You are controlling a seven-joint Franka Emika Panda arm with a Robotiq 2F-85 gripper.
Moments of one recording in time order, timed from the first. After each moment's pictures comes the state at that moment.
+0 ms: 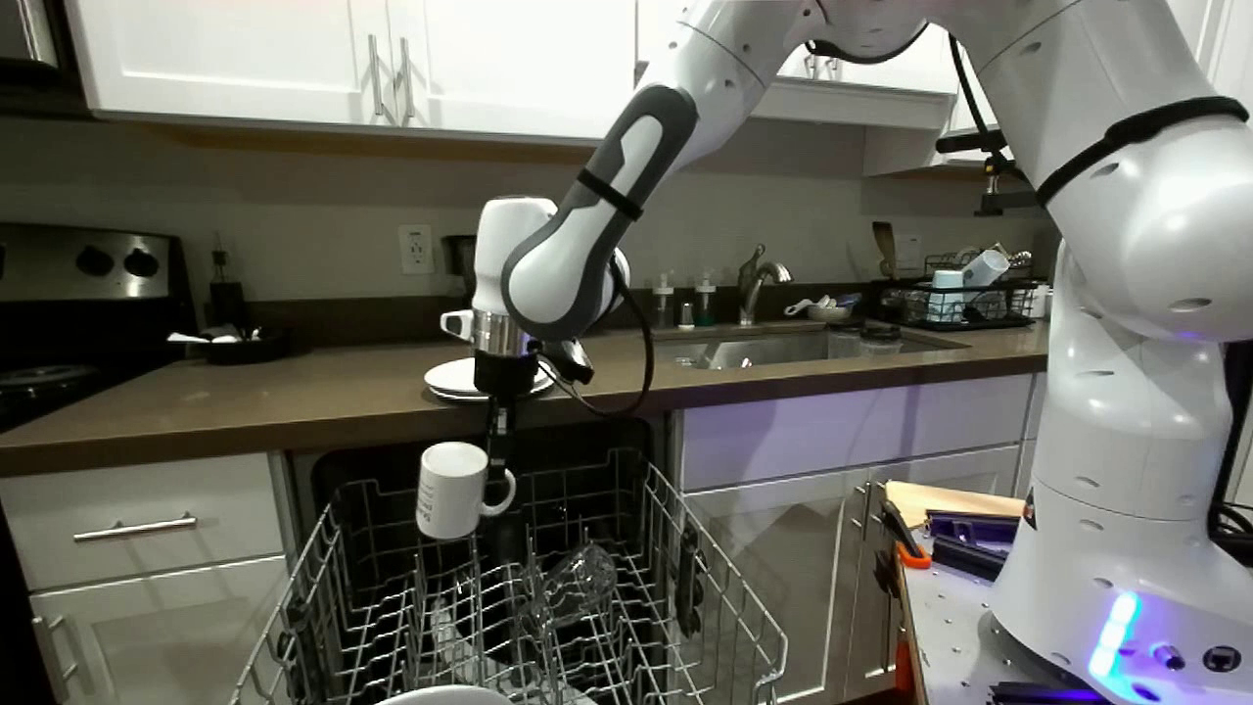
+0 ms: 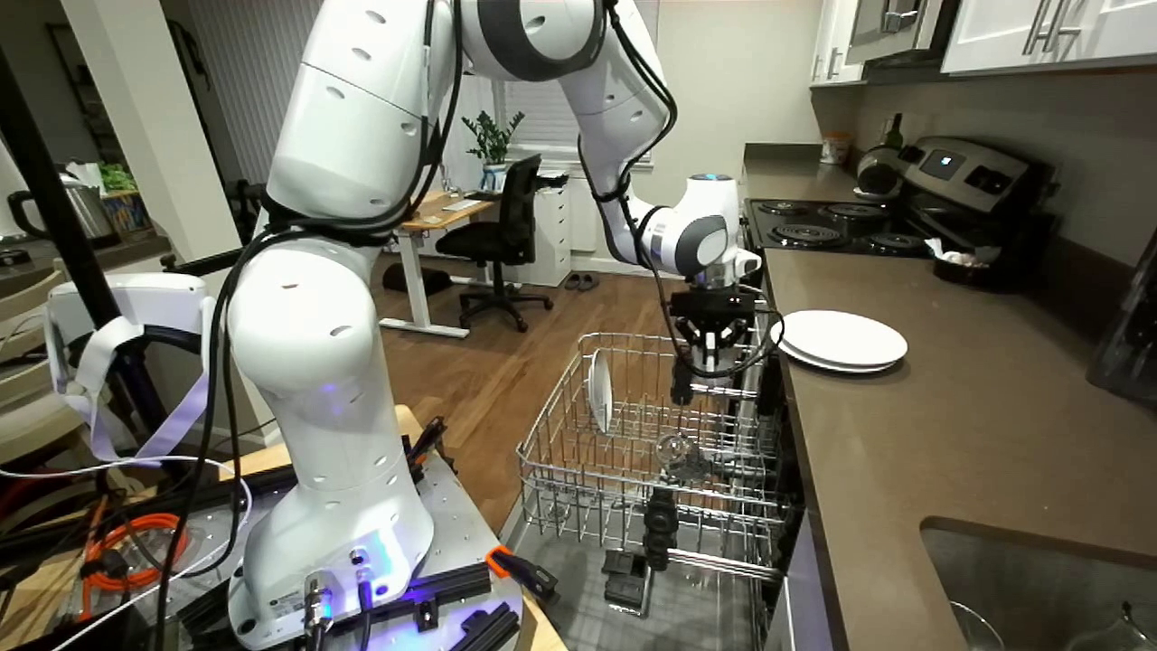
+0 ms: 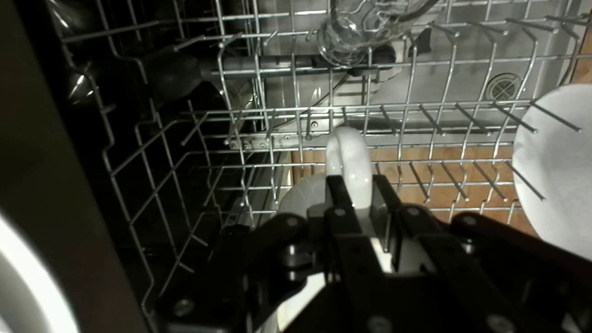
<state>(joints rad) -0.15 0.48 0.15 -2.07 -0.18 2.71 -0.48</state>
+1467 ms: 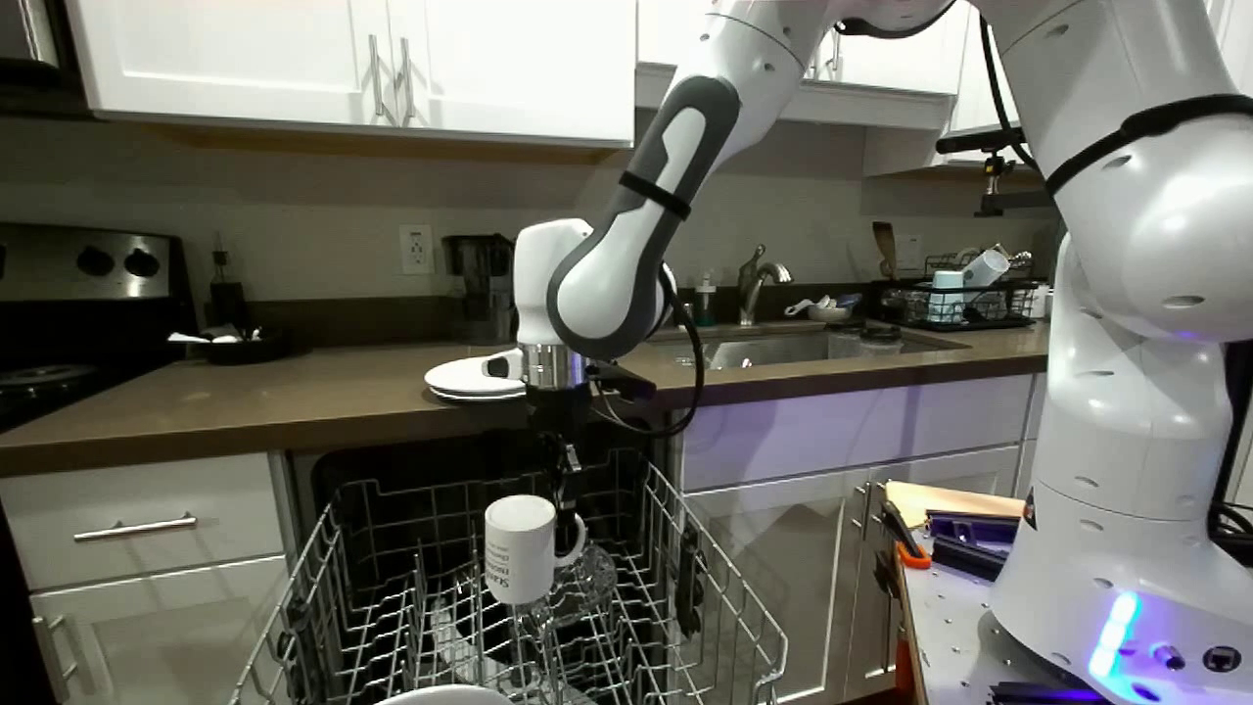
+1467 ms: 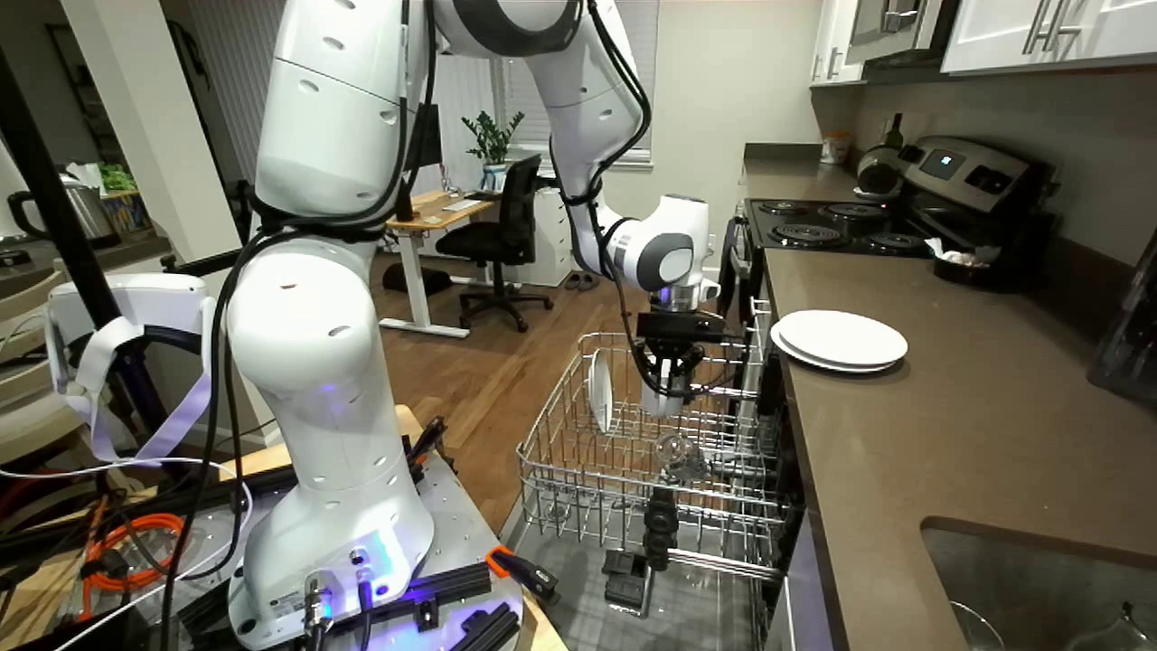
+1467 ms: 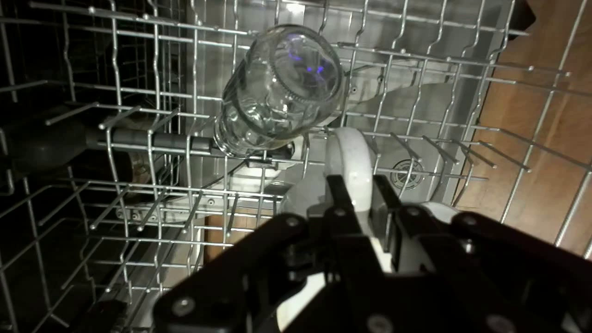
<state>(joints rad) -0.16 0.38 0.18 -2.29 -0.12 2.65 -0.68</state>
